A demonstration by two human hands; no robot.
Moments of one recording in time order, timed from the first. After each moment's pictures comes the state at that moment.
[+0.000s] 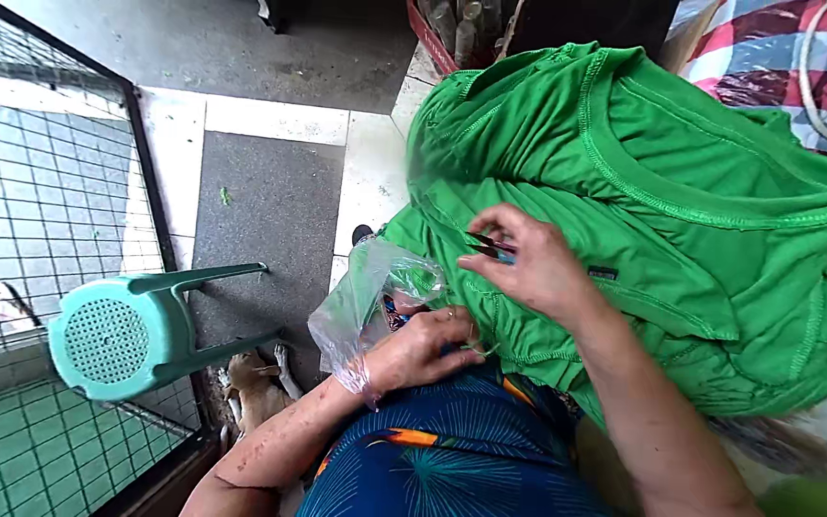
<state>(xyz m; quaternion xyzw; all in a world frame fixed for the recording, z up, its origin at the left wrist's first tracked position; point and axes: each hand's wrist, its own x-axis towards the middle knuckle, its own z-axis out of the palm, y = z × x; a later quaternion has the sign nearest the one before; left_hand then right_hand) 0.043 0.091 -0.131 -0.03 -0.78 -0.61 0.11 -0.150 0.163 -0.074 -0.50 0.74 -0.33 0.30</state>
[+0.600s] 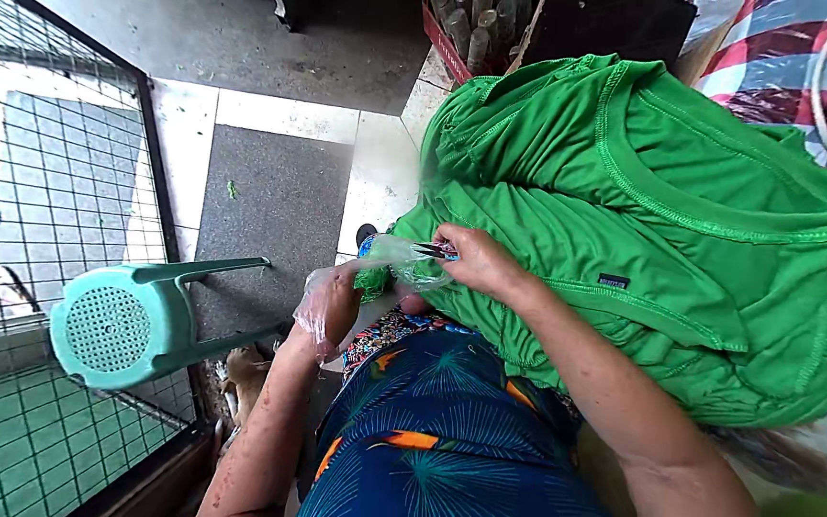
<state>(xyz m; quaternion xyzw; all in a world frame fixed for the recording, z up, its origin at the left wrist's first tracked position) 0.098 0.020 -0.130 0.41 -0.84 -0.33 -0.15 -0.130 0.109 -0.119 -0.50 0.71 -0.16 0.46</state>
